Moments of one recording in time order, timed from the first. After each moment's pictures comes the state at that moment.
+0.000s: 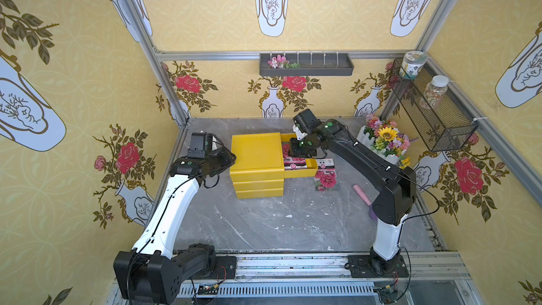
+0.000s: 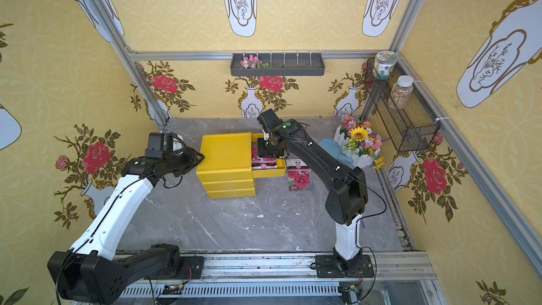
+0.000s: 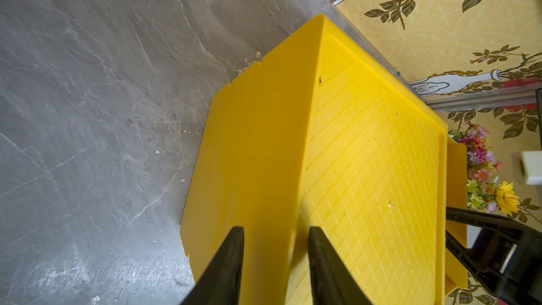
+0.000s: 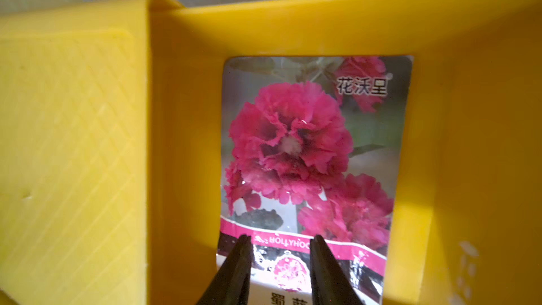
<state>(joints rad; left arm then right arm) -0.12 1.19 1.12 -0.78 0.24 -0.65 0.61 1.90 1.87 -1.06 -0.12 0.52</state>
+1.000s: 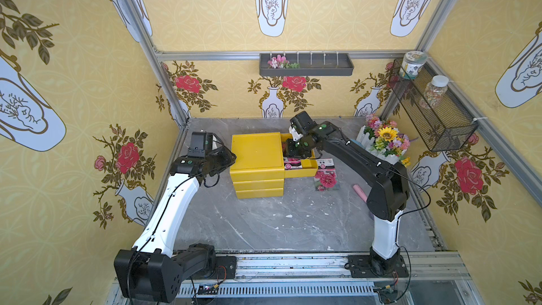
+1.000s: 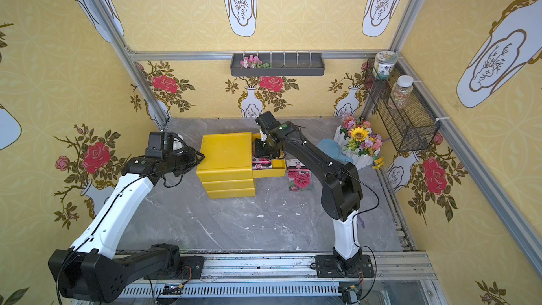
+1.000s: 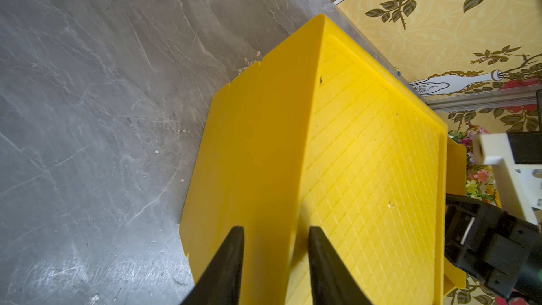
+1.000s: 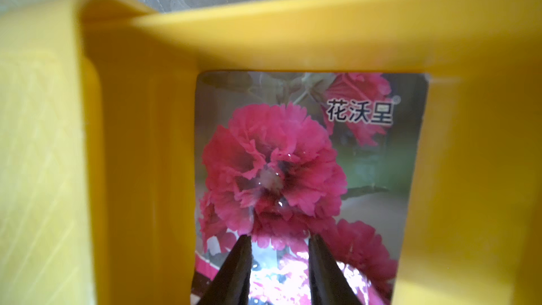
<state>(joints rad) -0.12 1.20 1.13 -0.79 0.24 -0.66 0.60 1.95 1.85 -0.96 -0.21 0.55</state>
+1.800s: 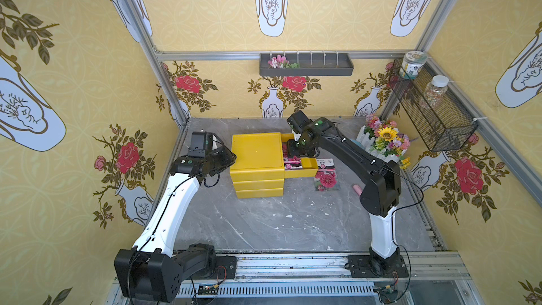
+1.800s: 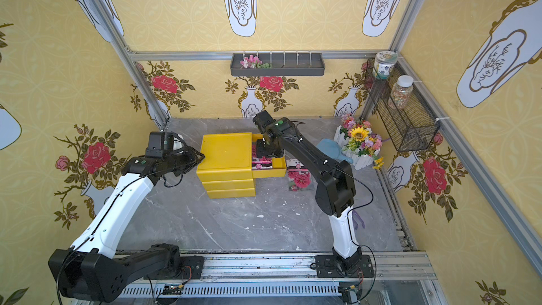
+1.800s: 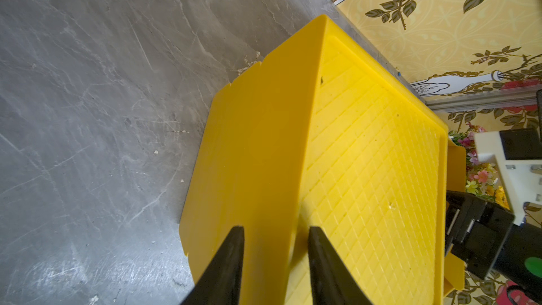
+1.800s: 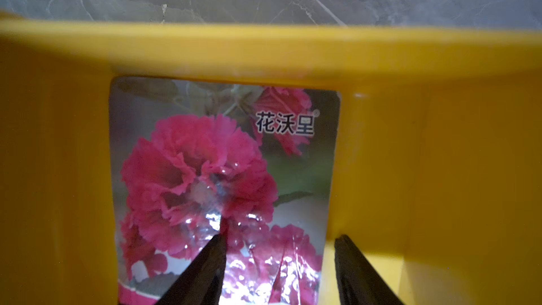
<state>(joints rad) -0.12 1.20 1.13 -0.79 0.24 -0.66 0.61 2.04 1.99 -1.13 -0.01 0.48</state>
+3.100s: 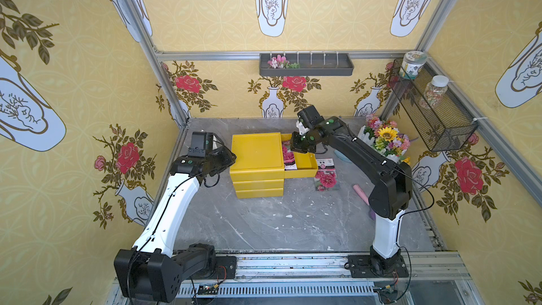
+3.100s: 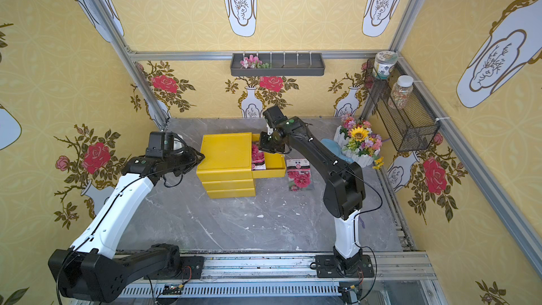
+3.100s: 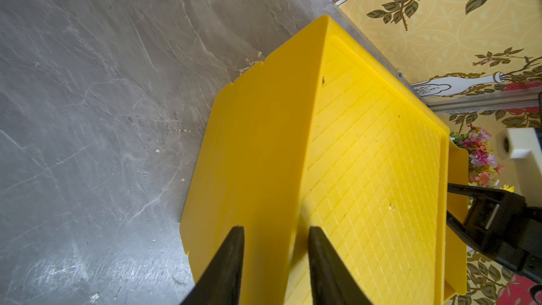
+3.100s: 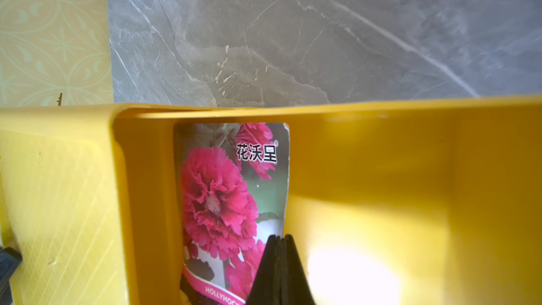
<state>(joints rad) -0.12 1.20 1.13 -0.79 0.23 -0.66 0.54 1.94 1.89 -0.98 -0.23 0.60</state>
